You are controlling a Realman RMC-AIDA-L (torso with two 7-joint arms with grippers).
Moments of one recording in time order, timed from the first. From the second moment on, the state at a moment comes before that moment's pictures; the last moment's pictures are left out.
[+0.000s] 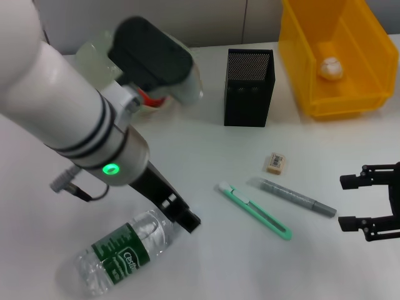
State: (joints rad) left arm -0.70 -2.08 1.80 1.48 2.49 1.56 -2.87; right arm 0.28 2.07 -0.61 -1.13 -2.14 -1.94 1.40
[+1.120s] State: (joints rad) left arm -0.72 -2.08 1.88 1.28 2.51 1.40 -2.86; right arm 0.29 2.08 -0.61 -1.11 -2.14 -1.94 1.39
